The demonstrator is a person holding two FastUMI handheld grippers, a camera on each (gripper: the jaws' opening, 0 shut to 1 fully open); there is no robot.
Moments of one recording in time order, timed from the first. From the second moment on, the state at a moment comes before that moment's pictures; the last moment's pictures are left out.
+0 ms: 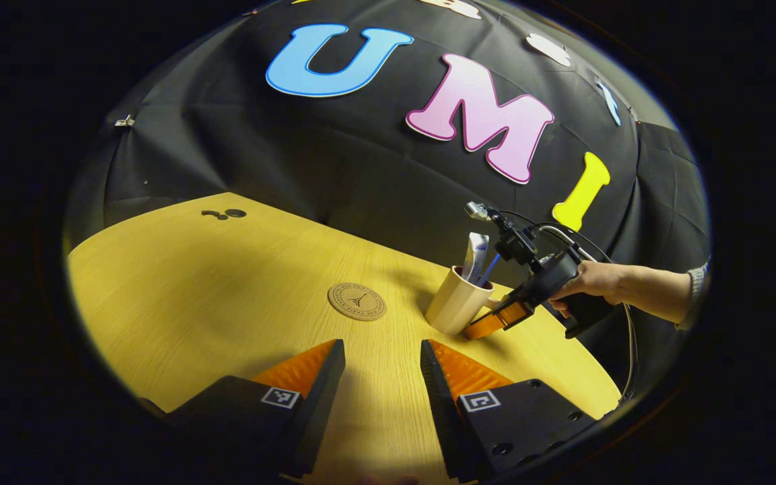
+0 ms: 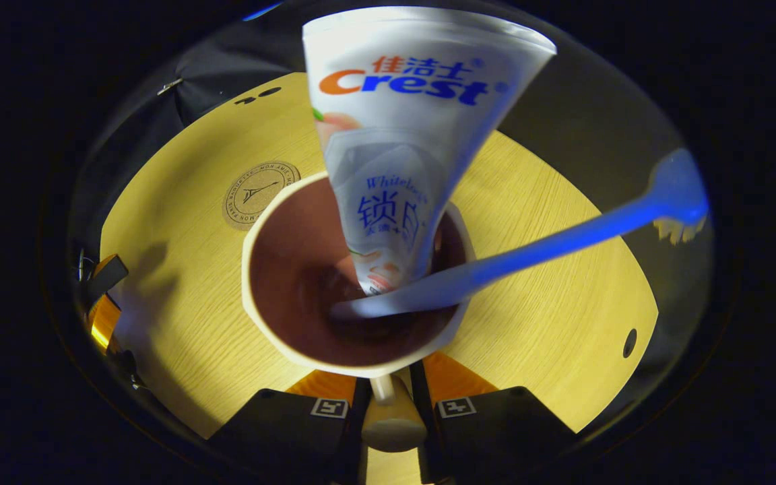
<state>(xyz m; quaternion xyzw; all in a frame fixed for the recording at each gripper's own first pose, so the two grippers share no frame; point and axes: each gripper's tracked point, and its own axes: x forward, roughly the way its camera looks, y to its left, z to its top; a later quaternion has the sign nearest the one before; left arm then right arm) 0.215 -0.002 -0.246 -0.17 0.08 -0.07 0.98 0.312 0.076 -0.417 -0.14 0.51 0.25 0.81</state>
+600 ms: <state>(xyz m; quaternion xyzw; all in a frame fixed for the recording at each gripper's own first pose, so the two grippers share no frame) 0.208 0.023 -0.240 -0.17 0.08 -0.07 0.98 0.323 0.122 -0.382 -0.10 0.48 0.26 0.83</state>
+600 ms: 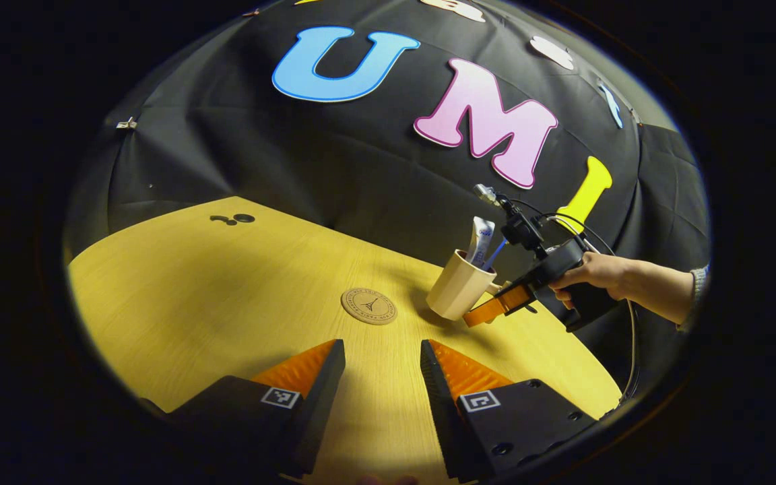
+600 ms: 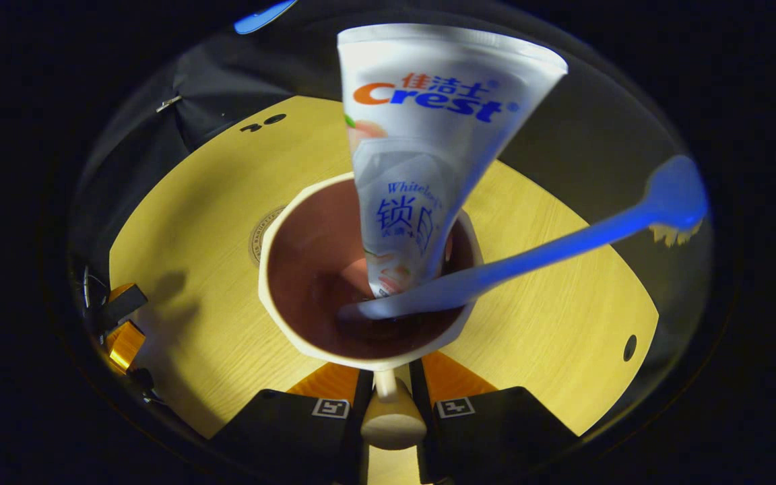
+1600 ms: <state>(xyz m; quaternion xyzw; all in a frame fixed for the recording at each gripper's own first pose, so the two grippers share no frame) 0.202 0.092 -0.243 -0.20 0.08 -0.03 0.98 0.330 0.228 -0.375 -0.13 0.49 0.30 0.81</state>
